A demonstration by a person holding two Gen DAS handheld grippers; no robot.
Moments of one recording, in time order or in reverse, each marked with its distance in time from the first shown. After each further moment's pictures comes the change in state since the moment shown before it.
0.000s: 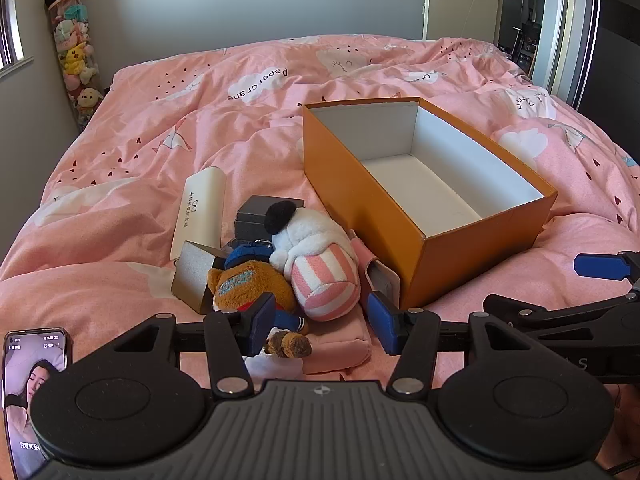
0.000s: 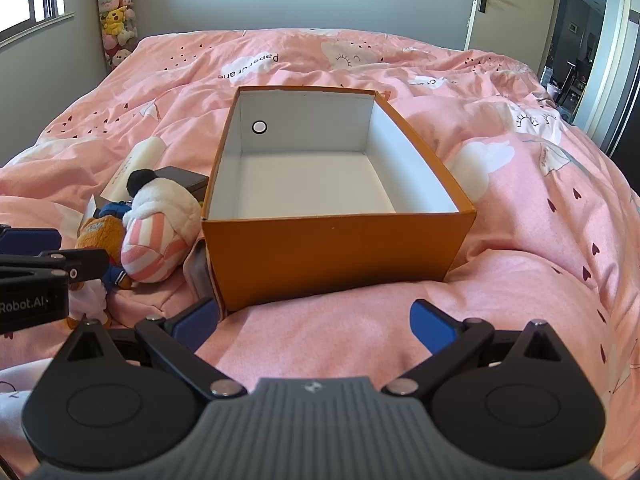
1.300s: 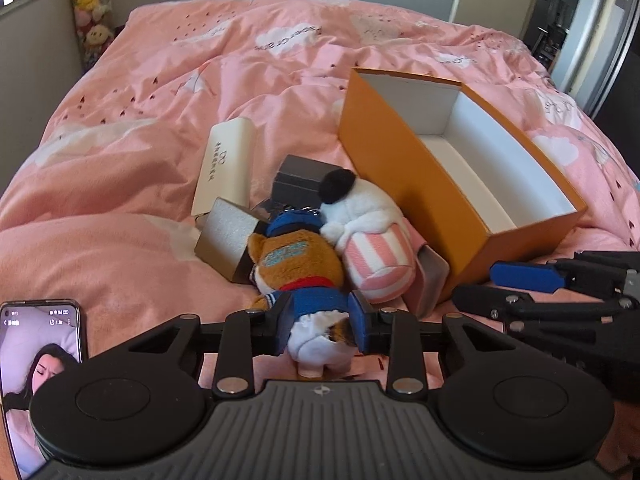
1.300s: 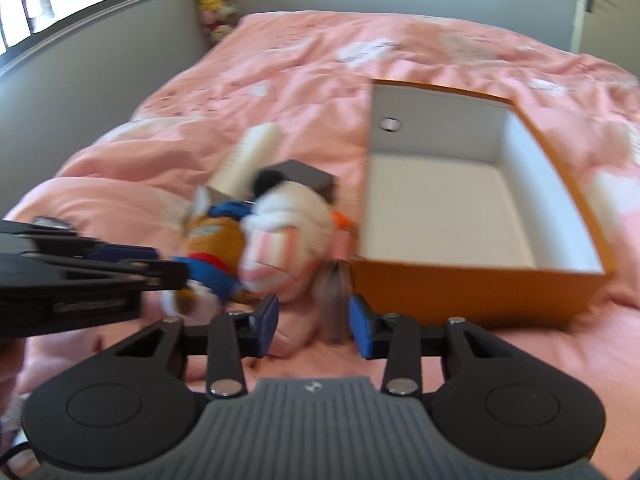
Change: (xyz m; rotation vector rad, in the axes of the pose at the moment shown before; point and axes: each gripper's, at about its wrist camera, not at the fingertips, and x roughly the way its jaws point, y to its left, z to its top) left arm 0.022 0.060 0.006 -0.140 0.138 -0.041; right arm 0.024 0.061 0.036 -0.133 0.067 0.332
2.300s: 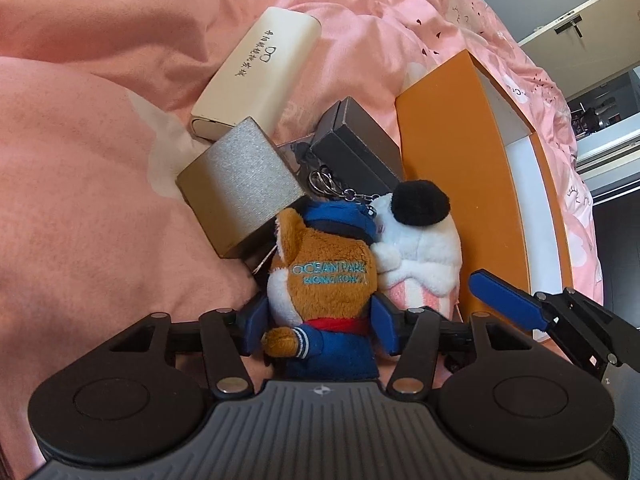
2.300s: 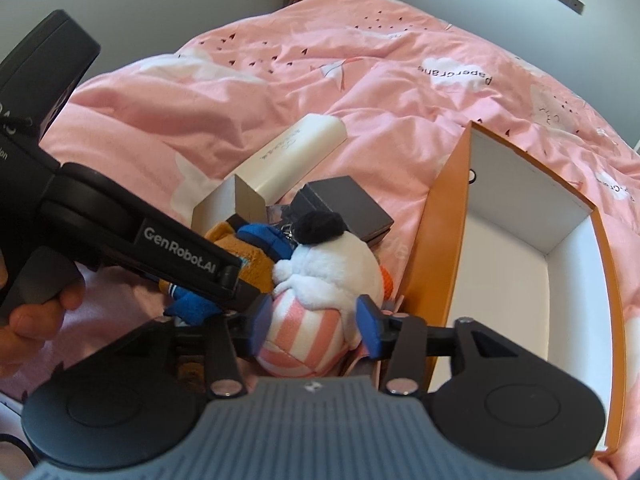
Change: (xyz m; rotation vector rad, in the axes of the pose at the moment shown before) left arm 0.084 0.077 0.018 -0.453 0.242 -0.251; right arm 0.067 0.035 0.046 -0.352 0.089 -0.011
